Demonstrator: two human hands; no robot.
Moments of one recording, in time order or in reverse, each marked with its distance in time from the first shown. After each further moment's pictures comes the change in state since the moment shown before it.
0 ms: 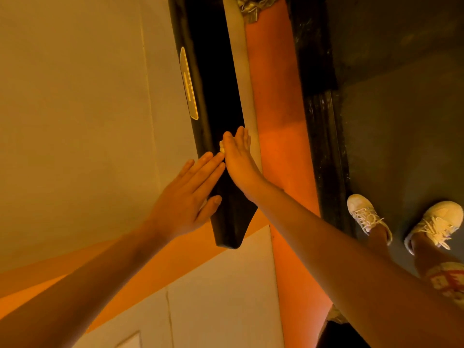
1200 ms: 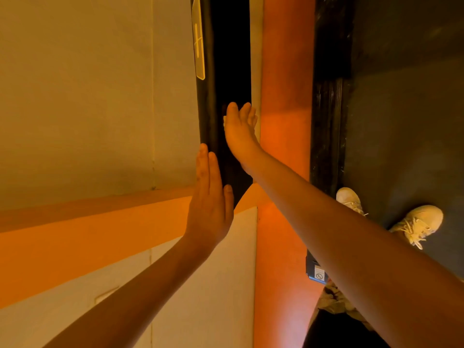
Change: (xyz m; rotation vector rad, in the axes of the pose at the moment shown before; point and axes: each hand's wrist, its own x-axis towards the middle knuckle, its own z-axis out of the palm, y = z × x) left_hand -0.018 0.110 0.057 -0.397 0.344 -0.523; right_hand 0.004 -0.001 0.001 -0.091 0.001 0.079
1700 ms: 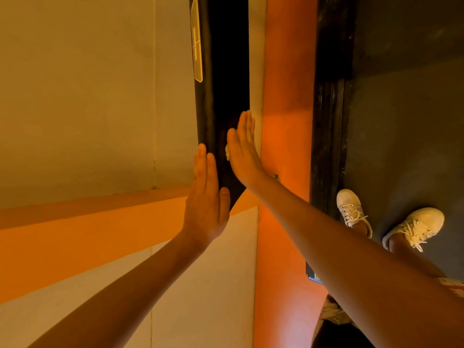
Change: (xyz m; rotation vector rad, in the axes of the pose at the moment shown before) left_hand 0.004 -0.007 0.001 0.008 0.031 0.063; right_hand -0.016 0.054 -0.005 -0.104 -0.064 -0.262
